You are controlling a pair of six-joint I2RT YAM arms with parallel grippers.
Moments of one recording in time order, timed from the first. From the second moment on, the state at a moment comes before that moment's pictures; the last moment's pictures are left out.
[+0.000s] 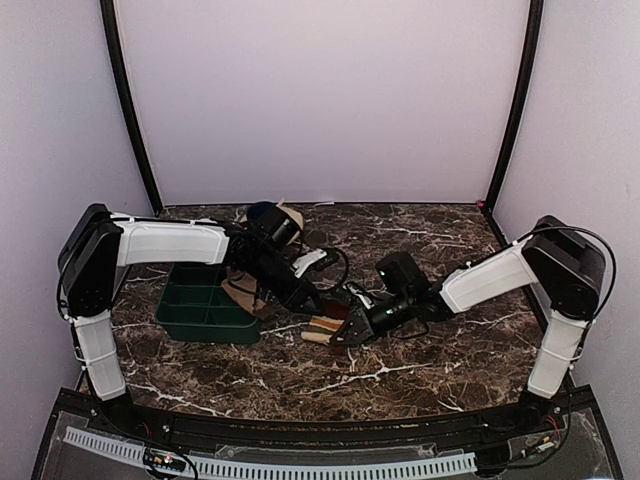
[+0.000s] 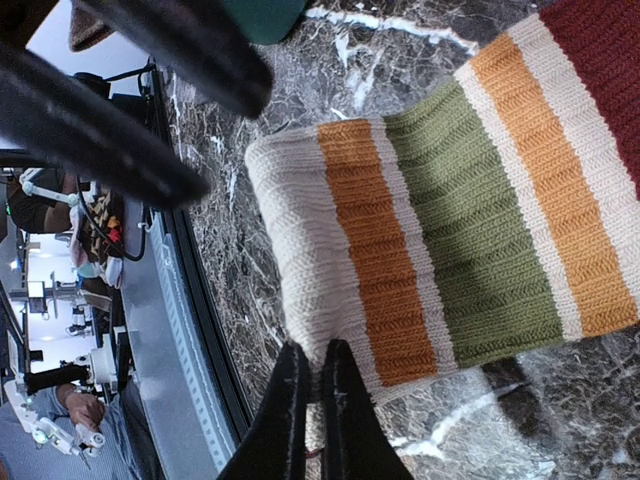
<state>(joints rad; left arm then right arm) -0.76 1.90 1.37 -0.52 0.59 0.03 0.82 1.81 0.84 0.19 -0.76 0.53</state>
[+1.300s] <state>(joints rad) -0.91 1.95 1.34 -0.59 0.44 0.20 0.78 1.85 0.86 0.14 -0.81 0.52</state>
